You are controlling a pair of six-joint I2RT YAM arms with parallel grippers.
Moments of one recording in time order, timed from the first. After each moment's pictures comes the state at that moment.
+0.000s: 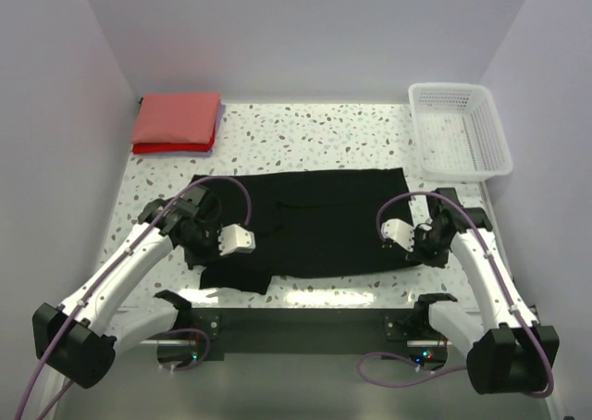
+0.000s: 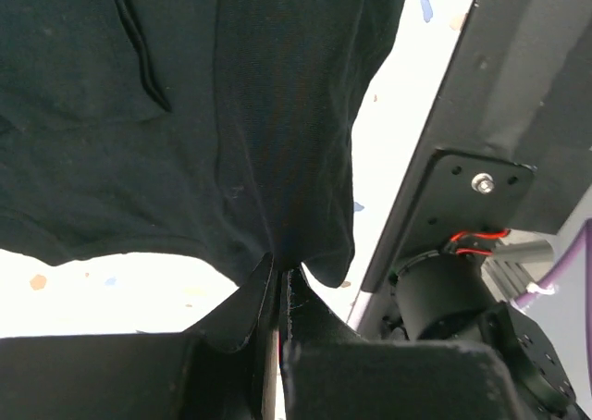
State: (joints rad) left arm -0.44 1.02 0.87 -1.25 0.23 0.88; right arm 0.04 0.98 0.77 -1.24 -0.12 -1.23
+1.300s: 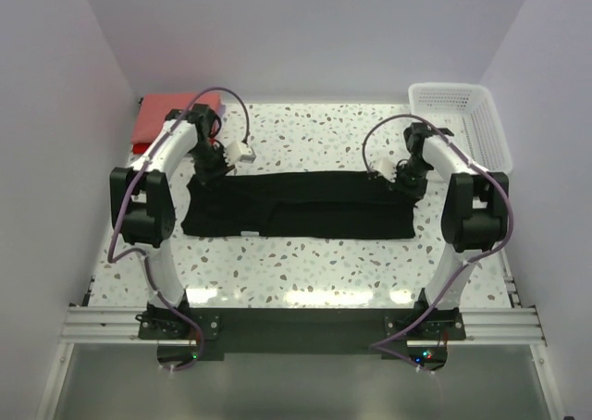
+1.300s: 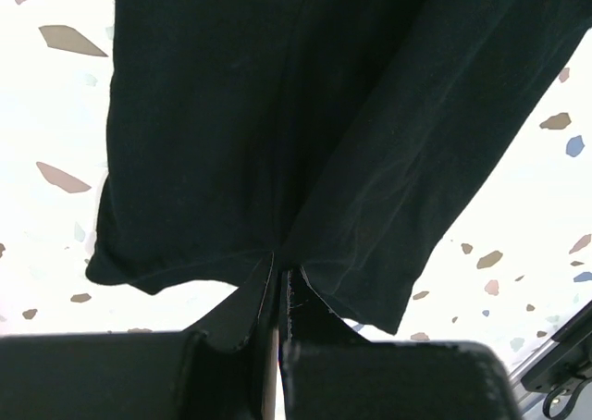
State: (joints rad) left arm -0.13 1.95 1.64 -1.20 0.27 1.04; right arm 0.03 1.88 1.41 -1.11 -0.09 -1.20
